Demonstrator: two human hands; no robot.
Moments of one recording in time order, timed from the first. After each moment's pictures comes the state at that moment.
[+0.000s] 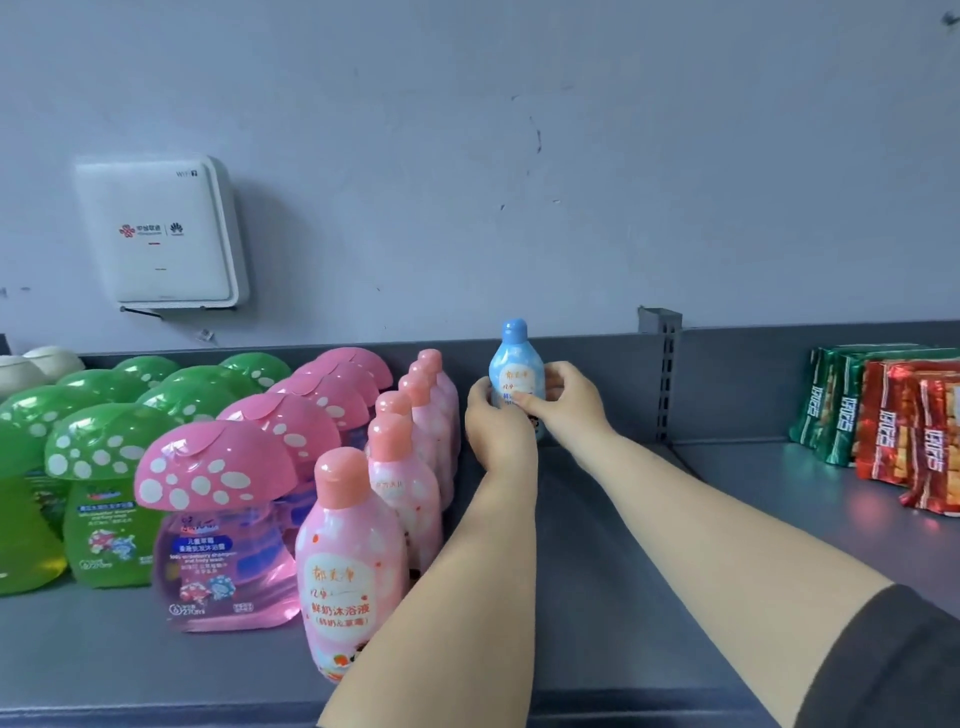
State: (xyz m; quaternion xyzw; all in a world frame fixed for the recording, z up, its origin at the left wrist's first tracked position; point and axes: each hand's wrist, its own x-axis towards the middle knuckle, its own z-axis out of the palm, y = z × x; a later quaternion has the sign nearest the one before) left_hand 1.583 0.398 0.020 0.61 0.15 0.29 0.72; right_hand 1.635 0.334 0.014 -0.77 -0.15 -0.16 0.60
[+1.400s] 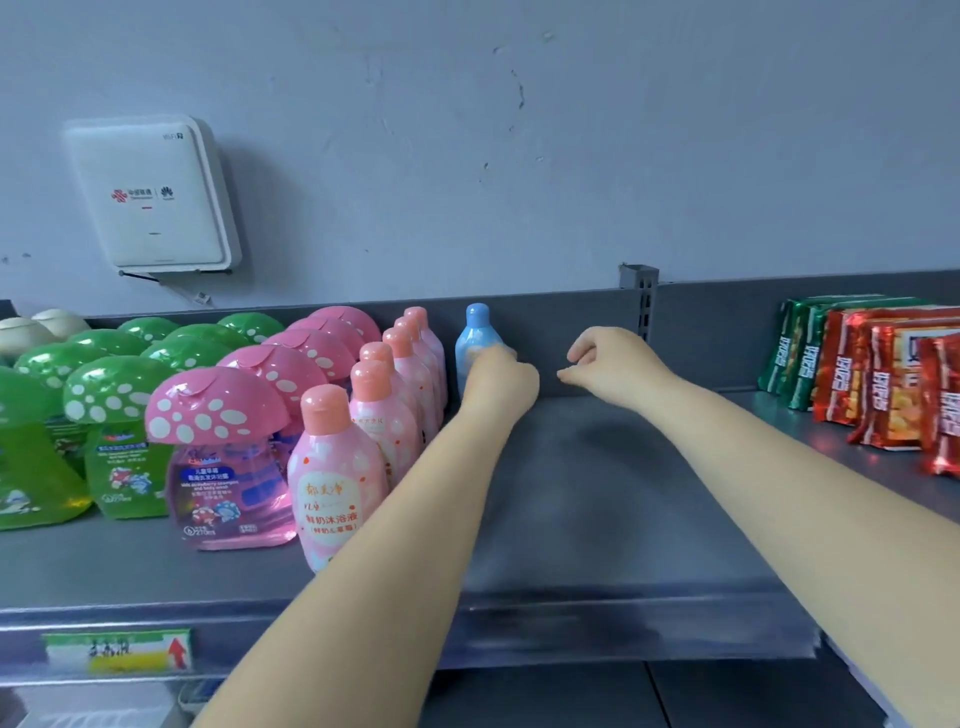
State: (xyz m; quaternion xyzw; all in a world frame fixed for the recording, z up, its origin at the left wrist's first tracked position) left_hand 1.536 0.394 0.048 0.90 0.09 0.11 0.40; right_hand 1.581 0.269 0.042 -0.92 -0.14 -0.13 0.33
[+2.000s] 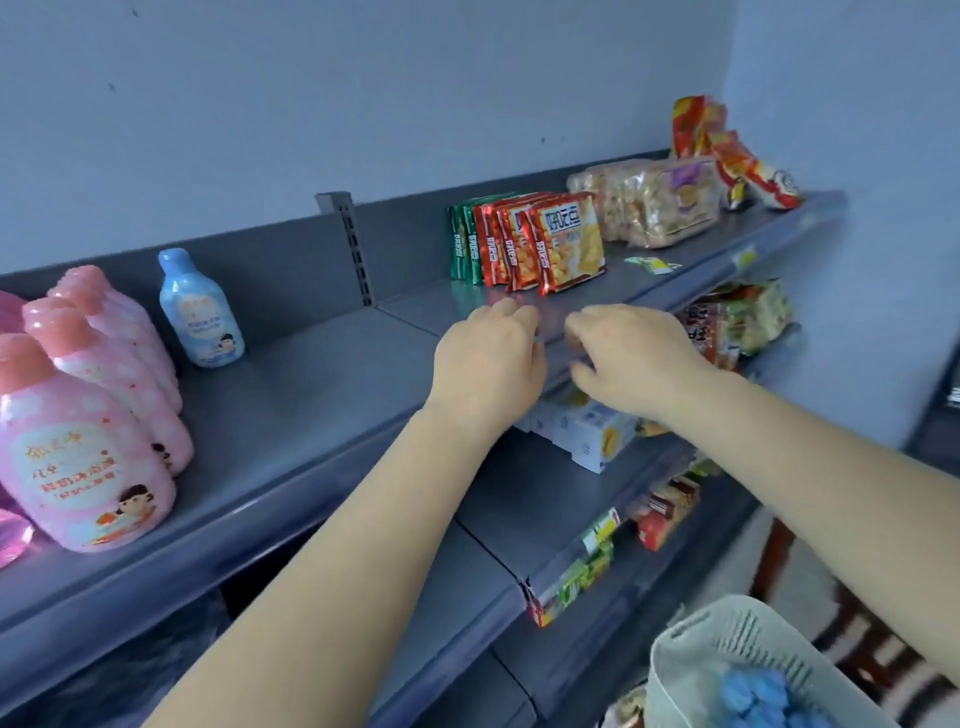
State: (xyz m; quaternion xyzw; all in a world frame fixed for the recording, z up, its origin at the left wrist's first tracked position) left_hand 1.393 0.276 -0.007 0.85 -0.42 0.28 0.14; right_hand 1.327 0.141 -0.008 -0.97 0.04 -0.24 -0.09
